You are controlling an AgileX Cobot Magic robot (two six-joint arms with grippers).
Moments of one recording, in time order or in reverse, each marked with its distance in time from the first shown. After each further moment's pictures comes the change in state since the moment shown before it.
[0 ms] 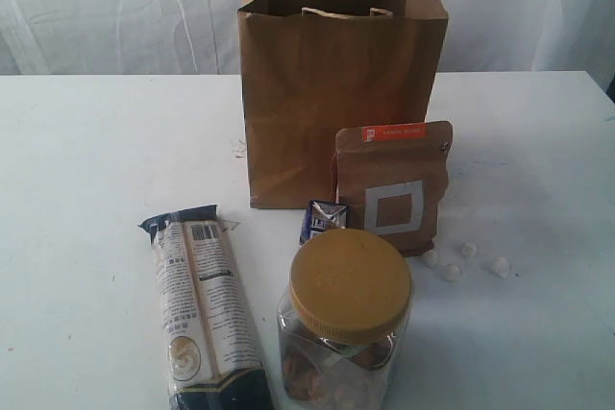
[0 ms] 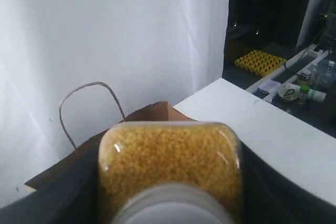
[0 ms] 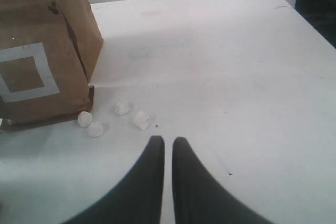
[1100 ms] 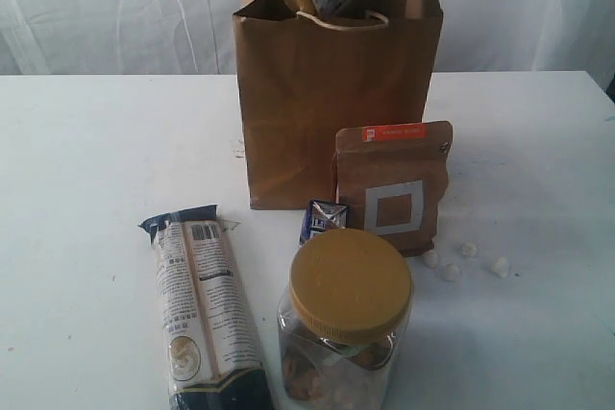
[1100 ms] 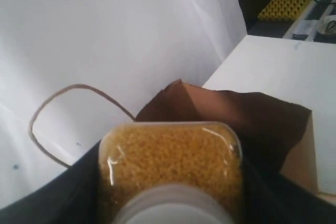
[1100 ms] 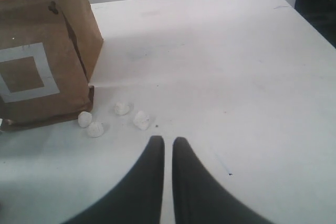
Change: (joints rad) left arm 0.002 0.205 -0.023 -0.004 -0.151 0.394; right arm 0.000 0.000 0.000 0.000 0.000 0.000
